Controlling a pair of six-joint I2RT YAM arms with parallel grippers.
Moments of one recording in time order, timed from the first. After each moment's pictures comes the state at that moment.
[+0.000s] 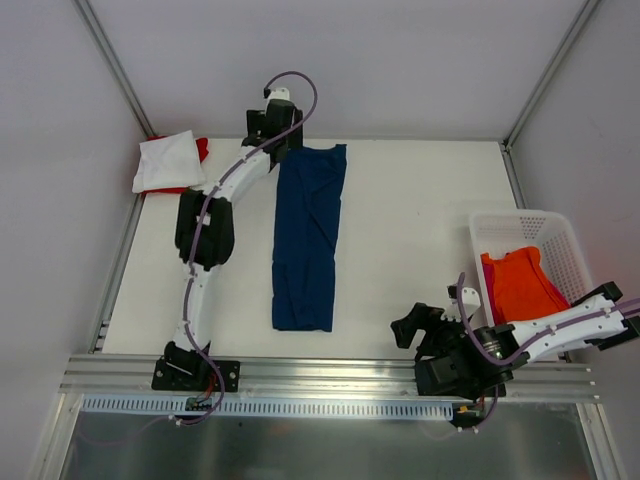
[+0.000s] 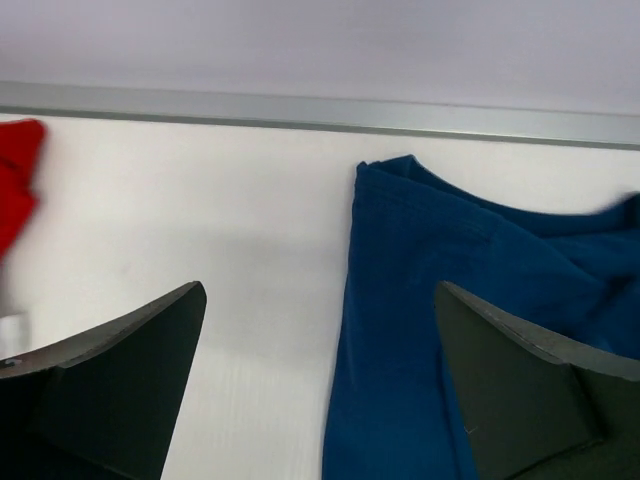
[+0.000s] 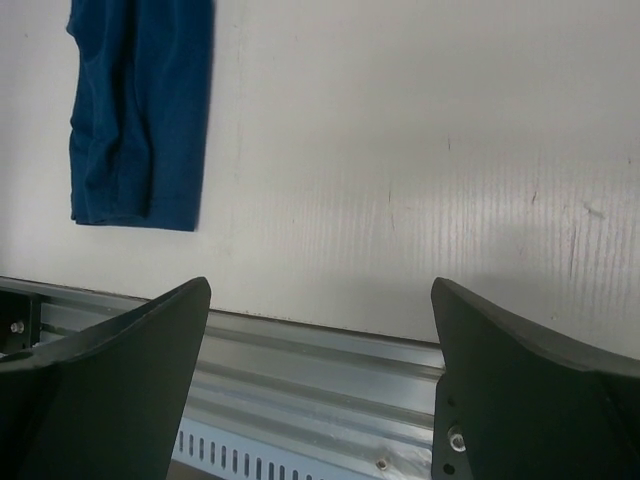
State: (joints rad) left arm -0.34 2.42 2.16 -0.29 -0.43 -0.16; right arm 1.91 0.66 0.61 -1.42 0.96 1.99
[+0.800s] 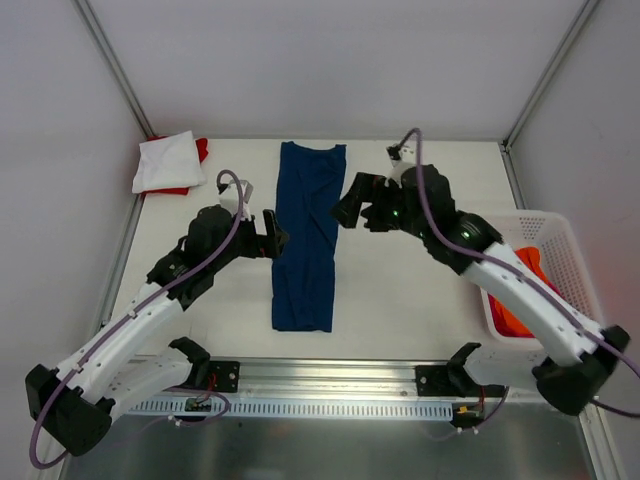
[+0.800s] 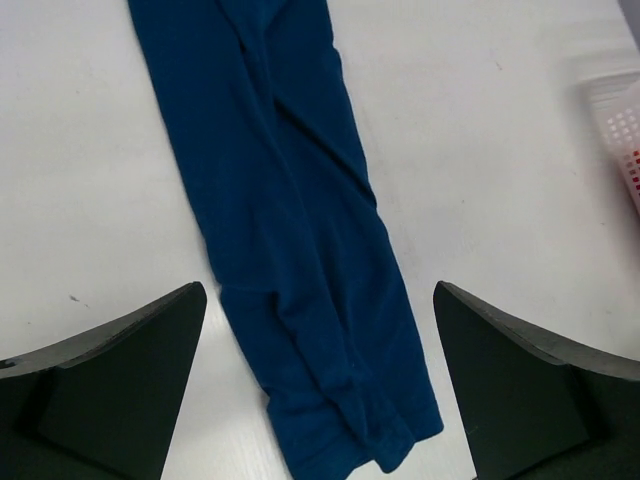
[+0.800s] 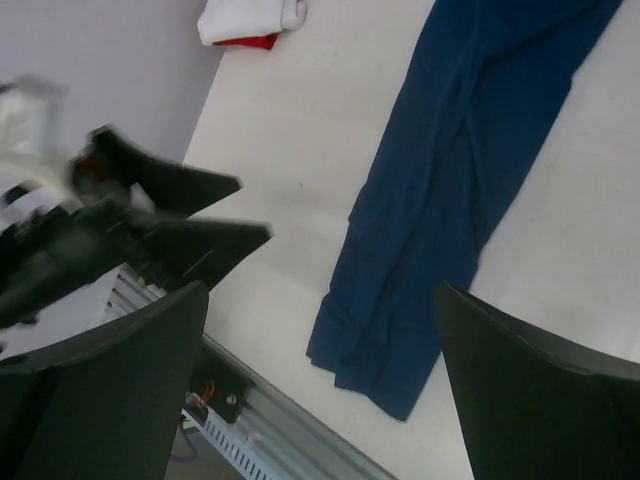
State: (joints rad) left arm -0.56 0.94 0.81 -0.35 -0.07 -0.39; right arm 0.87 1.12 1.35 -0.64 0.16 0.63
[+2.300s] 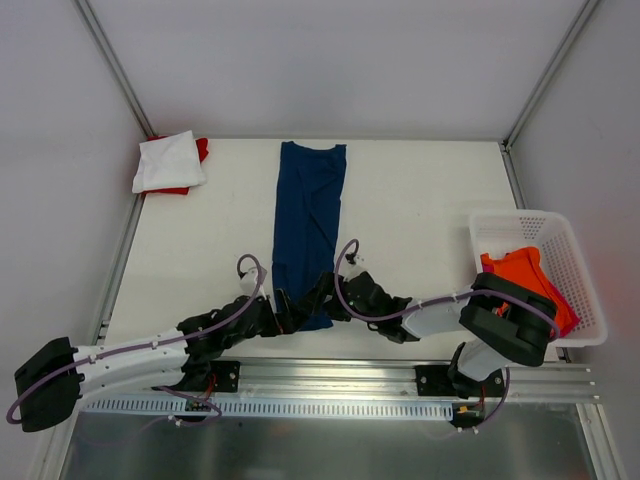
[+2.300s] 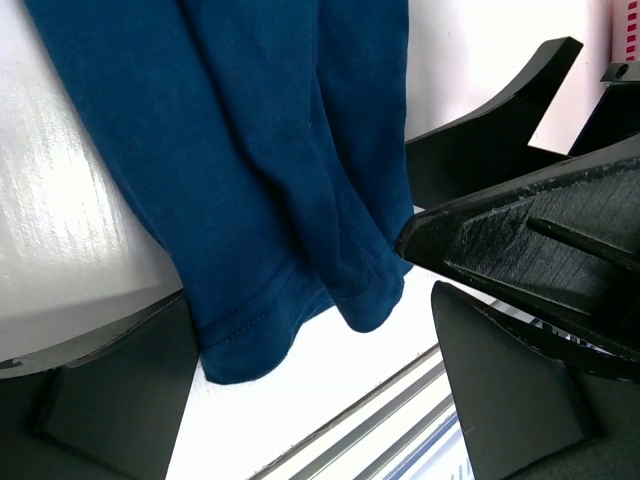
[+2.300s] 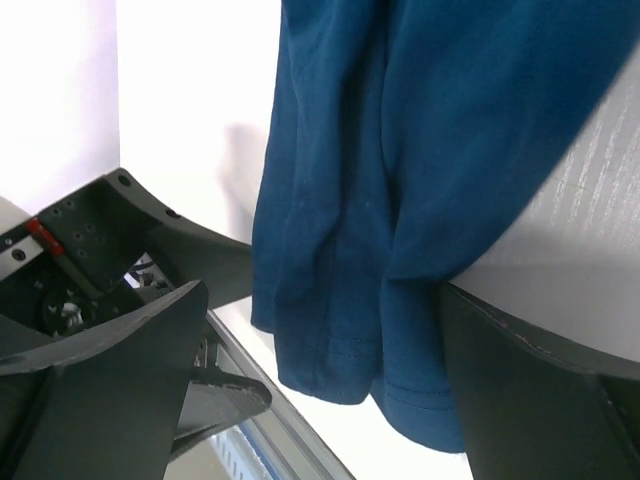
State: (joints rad) left arm -1.03 0.73 0.11 0.03 -0.21 -1.02; right arm 1.10 1.55 0.44 0.61 0.08 1.13
